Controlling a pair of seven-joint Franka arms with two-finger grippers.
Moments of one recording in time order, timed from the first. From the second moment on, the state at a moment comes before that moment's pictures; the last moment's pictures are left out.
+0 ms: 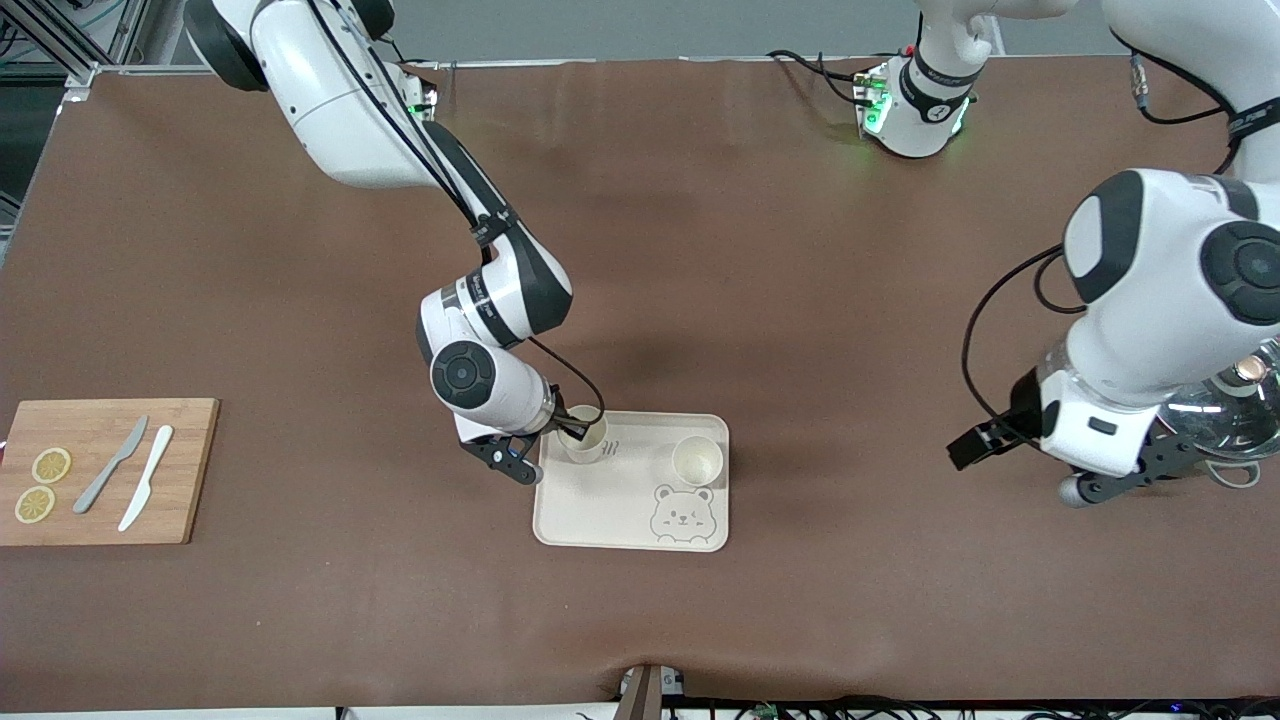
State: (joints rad) left arm -0.13 0.39 -0.04 -1.39 0.01 1.91 -0.52; right arm 0.51 0.79 0.01 -1.38 0.22 2.15 0.92
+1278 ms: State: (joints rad) left arm -0.04 -0.03 -0.06 -1.57 0.01 1.52 -0.25; right arm 0.39 0.63 0.00 -1.11 0.16 1.63 0.88
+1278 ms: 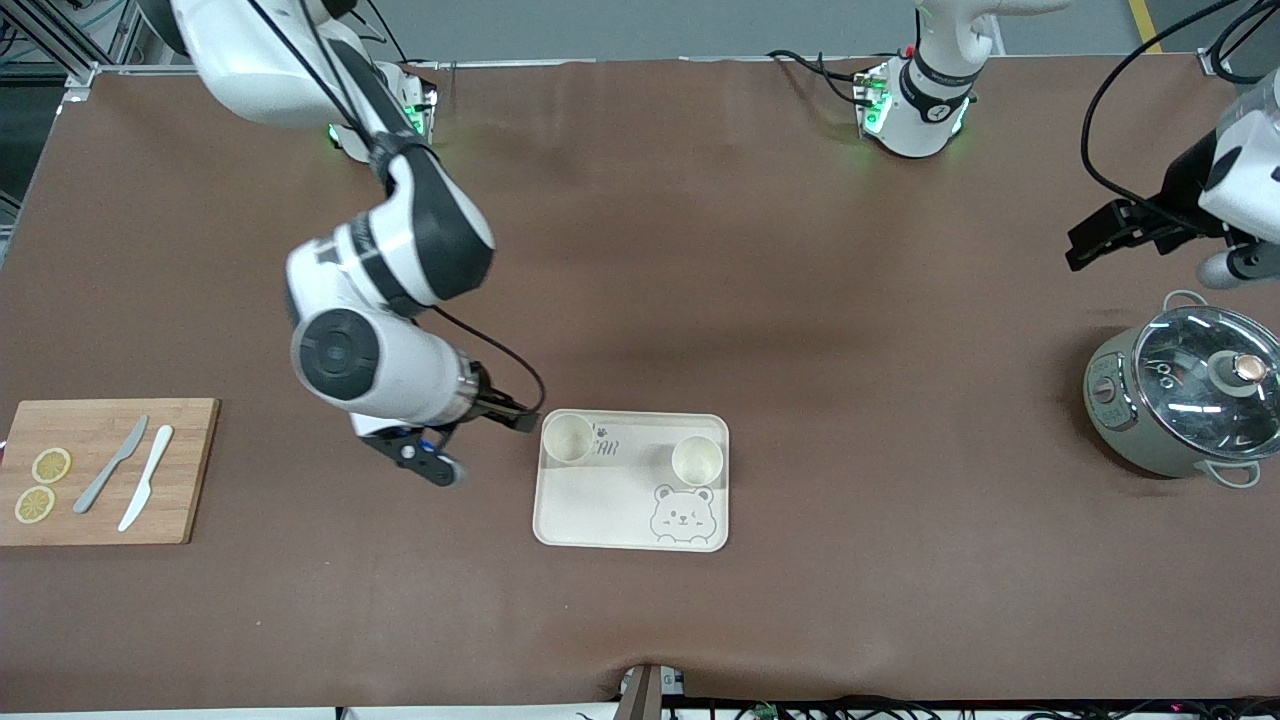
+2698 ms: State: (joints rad) left arm -0.04 -0.14 -0.07 -1.72 0.01 1.58 -0.23; right arm 0.04 0.14 0.00 -1.49 0.05 1.52 0.05
